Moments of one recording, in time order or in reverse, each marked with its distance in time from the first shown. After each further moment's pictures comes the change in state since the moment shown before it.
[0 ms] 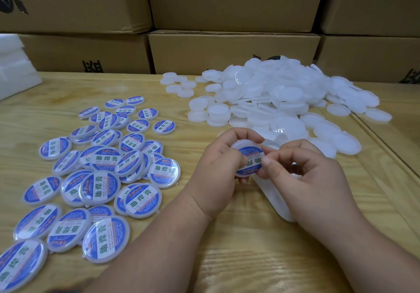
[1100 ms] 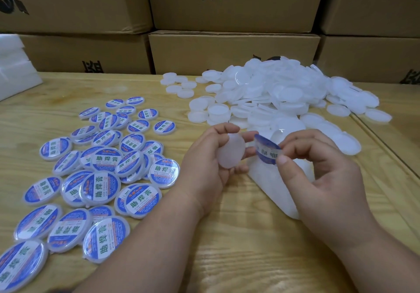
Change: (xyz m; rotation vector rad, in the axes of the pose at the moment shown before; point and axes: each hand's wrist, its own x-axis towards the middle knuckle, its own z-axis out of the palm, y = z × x) left_hand 0.006 0.002 -0.008 -0.294 0.142 -0.088; right_hand -0.001 0.005 -0.008 0.034 0.078 -0.300
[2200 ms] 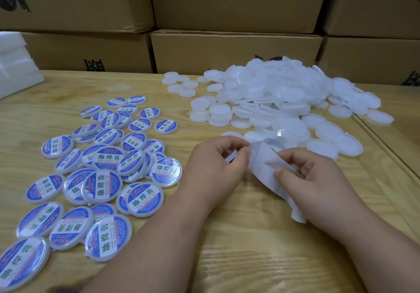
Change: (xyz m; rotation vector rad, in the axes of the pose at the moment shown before) left_hand 0.002 -0.011 -0.012 0.874 0.127 0.292; right_hand 0.006 0.023 -0.007 -0.085 -0.286 0.455
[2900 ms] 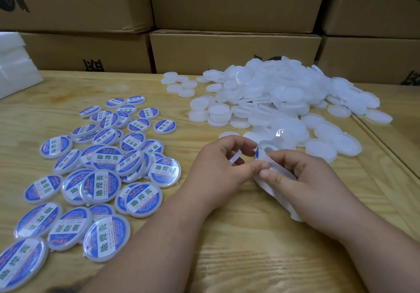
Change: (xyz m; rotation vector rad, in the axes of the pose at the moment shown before) left_hand 0.001 -0.003 0.003 -0.120 -0.166 -0.091; right_hand 0.000 -0.002 0.000 -0.022 -0.128 -0.048
